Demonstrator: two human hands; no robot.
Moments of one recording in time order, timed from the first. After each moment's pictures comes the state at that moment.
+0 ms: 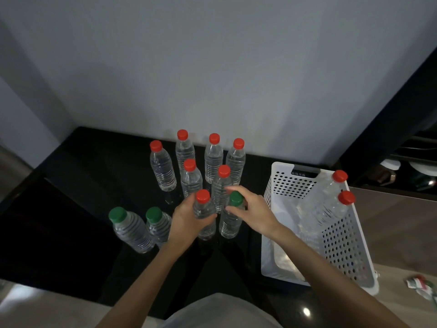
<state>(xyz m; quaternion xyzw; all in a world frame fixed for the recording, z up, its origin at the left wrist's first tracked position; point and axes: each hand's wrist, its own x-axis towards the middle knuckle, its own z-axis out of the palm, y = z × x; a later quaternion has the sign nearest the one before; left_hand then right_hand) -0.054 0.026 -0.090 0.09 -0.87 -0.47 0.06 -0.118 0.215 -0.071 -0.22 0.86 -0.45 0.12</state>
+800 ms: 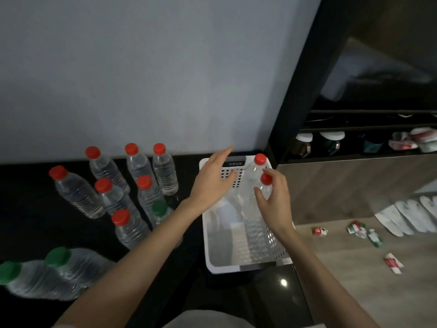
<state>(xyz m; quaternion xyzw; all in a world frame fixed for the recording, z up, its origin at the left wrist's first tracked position) -0.163 0.220 -0.028 -0.19 -0.88 -0.42 0.04 -0.095 0.379 -0.052 0.09 0.88 -0.44 -0.17</state>
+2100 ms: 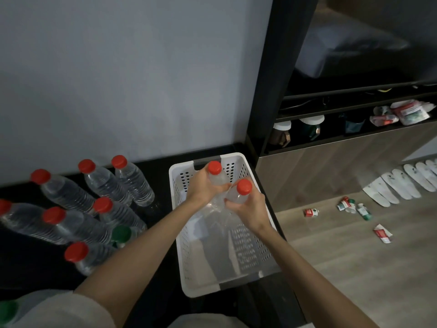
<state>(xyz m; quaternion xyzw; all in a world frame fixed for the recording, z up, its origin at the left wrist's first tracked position) -0.209 0.280 -0.091 -0.06 -0.87 -0.48 -0.10 -0.121 0.402 -0.088 0.13 0.83 -0.53 -0.08</state>
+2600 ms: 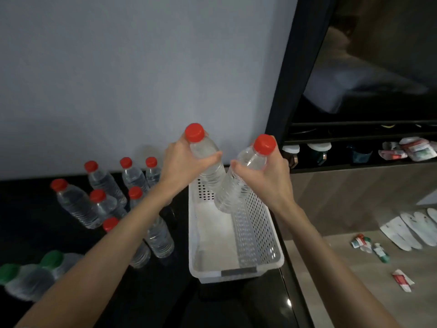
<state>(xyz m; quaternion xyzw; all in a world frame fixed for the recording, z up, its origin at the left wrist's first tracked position) -0.156 0.213 0.062 -0.09 -0.88 -0.44 0.16 -0.088 0.388 0.078 0.03 0.84 -0.50 -0.19</state>
